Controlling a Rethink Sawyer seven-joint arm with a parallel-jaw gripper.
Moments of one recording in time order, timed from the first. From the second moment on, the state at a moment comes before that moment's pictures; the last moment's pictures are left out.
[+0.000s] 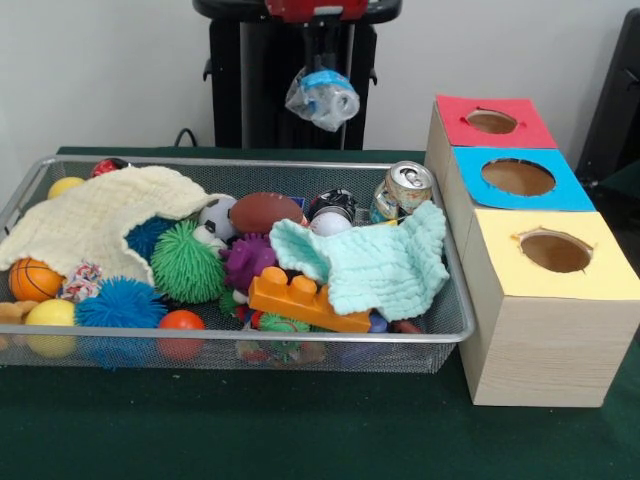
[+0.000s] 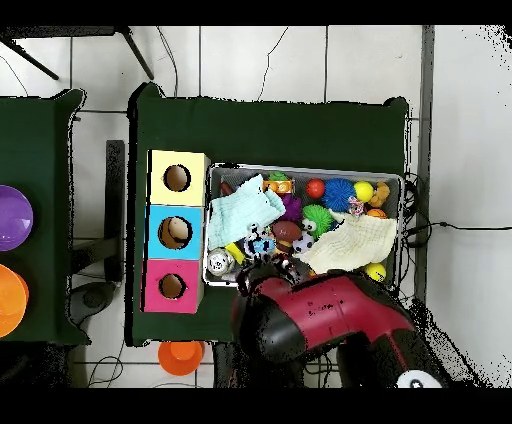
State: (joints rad) arm -0.75 -1.12 0.70 2.20 -0.61 0.44 1.57
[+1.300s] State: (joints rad) arm -0.13 -1.13 0.55 1.97 -0.61 0.80 1.59
